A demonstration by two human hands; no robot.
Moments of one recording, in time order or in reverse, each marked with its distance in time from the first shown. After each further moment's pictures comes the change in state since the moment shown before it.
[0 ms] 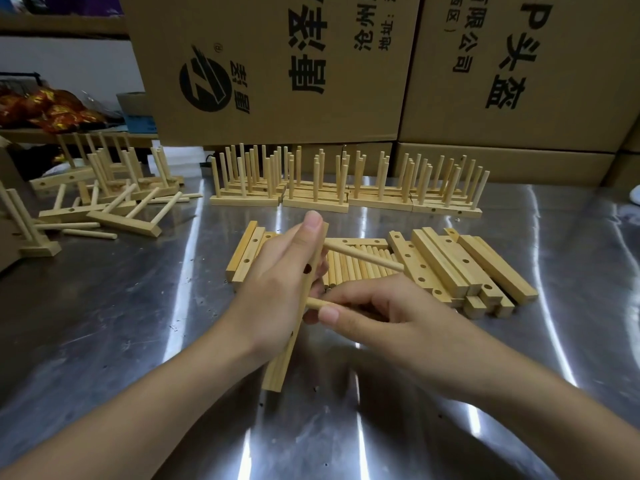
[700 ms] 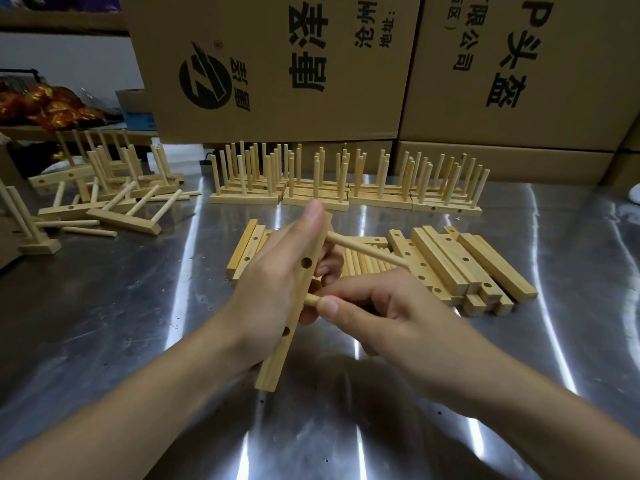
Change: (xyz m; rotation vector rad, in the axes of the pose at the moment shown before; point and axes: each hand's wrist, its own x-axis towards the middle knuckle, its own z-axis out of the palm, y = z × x) left_hand -0.003 0.012 -0.005 -0.067 -0.111 -0.055; right_hand -0.003 -0.002 0.005 0.050 0.077 -0.083
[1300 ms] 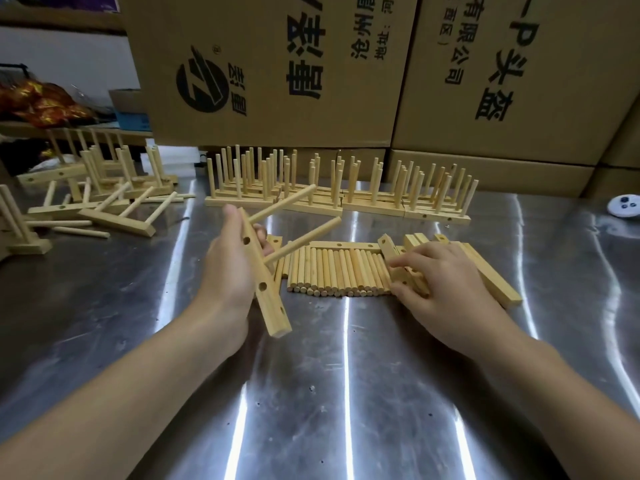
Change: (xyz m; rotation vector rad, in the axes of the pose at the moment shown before) left_hand 0.021 -0.022 -0.025 -0.158 0.672 -0.207; right_hand 0.006 0.064 -0.069 -0.973 0.334 0.211
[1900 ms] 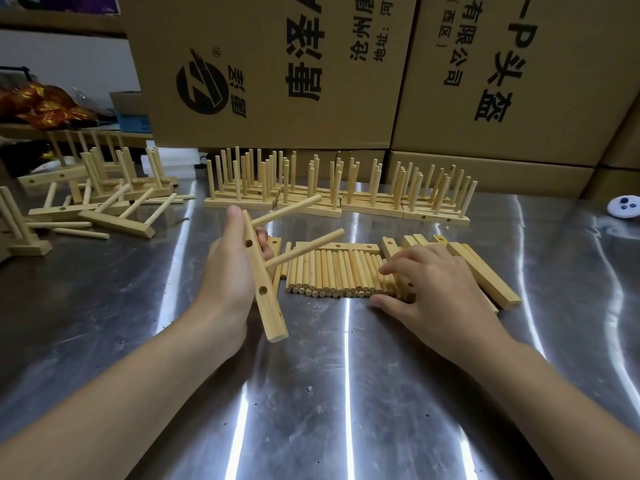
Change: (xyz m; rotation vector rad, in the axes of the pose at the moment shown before) left_hand 0.000 -0.003 0.000 0.003 -0.035 0.000; right_hand -0.002 -0.007 0.008 -0.087 0.080 -0.091
